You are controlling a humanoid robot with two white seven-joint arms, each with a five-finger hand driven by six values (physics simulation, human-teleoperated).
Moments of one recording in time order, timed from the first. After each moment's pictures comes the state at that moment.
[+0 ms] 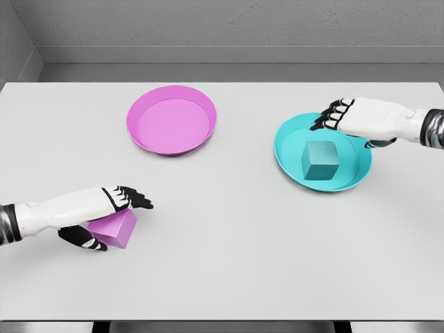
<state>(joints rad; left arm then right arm) -0.16 0.98 -0.51 -1.67 -0.14 -0.61 -0.40 -0.70 -0.90 0.68 -1.42 0.62 -0.61 0.40</state>
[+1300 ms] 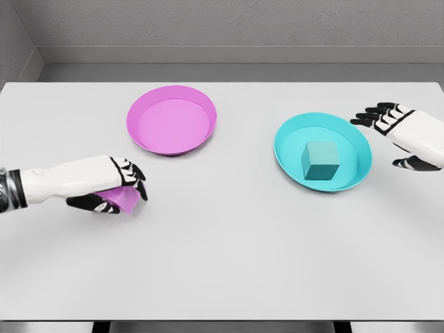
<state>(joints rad) -0.35 0.93 -0.52 -1.66 -0.18 -0.61 -0.48 -0.14 -0.86 0.05 -1.61 0.54 -0.61 0.29</state>
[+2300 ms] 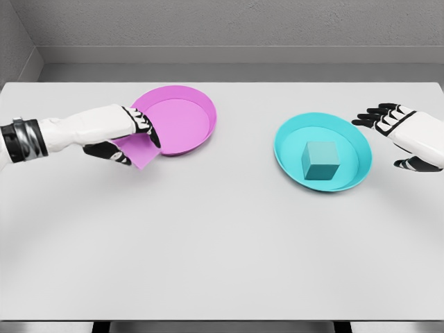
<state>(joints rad) -0.64 0.77 -0.61 -1.44 -0.23 -0.61 -0.48 -0.13 -0.86 0.05 -1.60 0.54 -0.61 0.29</state>
